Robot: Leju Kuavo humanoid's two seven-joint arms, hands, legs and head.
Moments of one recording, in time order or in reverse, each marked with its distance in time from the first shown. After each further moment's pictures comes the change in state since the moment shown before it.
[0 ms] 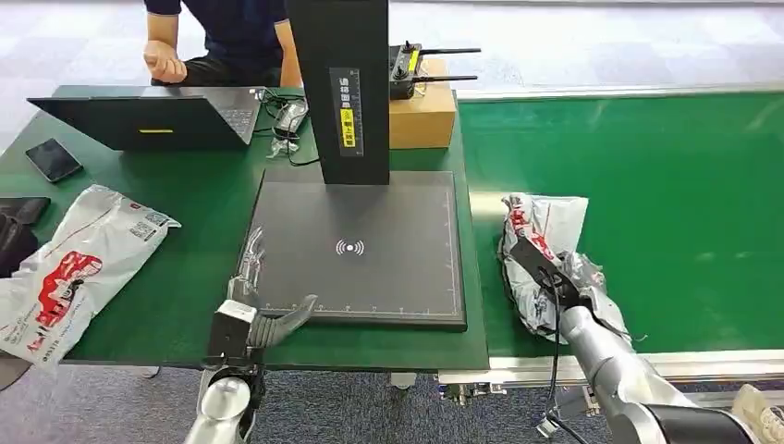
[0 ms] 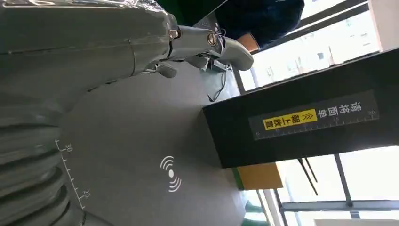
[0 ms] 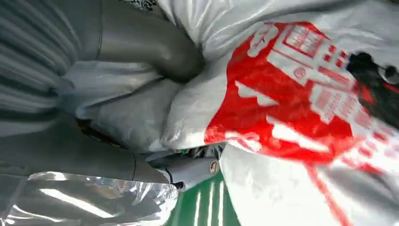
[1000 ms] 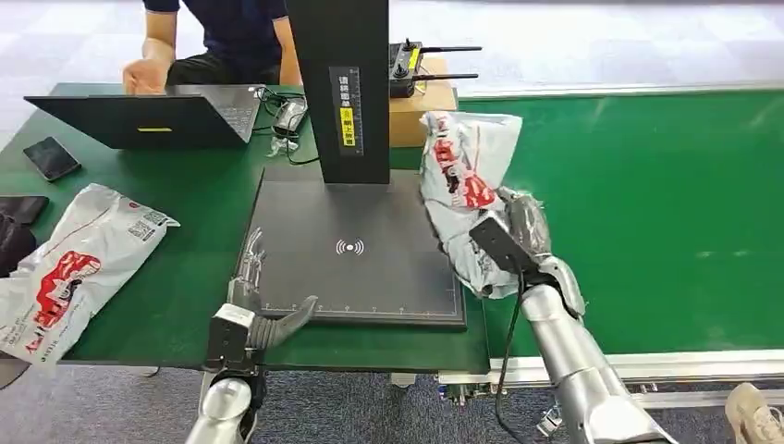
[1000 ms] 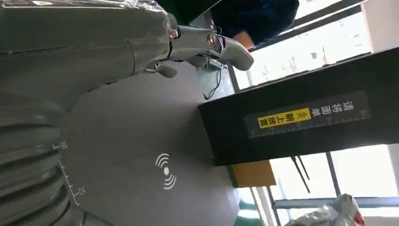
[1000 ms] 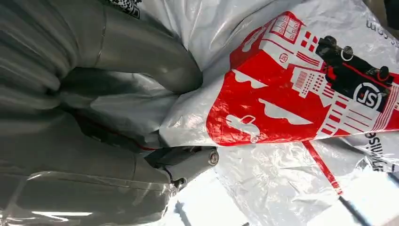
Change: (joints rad) left arm -0.003 0.001 -0.006 0.009 0.018 -0.005 -0.037; right arm 0.168 0.134 0.187 -0.612 -0.306 0.074 -0.410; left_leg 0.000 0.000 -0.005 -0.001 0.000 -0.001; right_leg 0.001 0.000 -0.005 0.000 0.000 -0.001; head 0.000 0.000
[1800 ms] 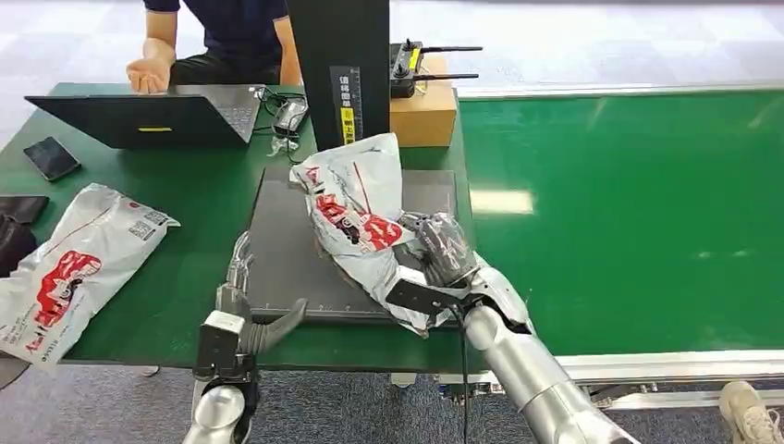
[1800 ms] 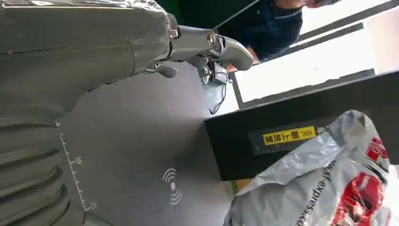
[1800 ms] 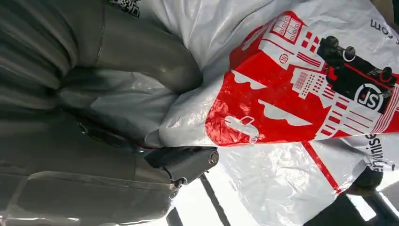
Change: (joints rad) left arm 0.047 0.002 0.022 -0.053 0.000 0.032 0.004; right arm 0.009 0.048 0.310 -0.077 0.047 -0.004 -0.061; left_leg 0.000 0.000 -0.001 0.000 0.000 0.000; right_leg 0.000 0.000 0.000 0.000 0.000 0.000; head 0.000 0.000
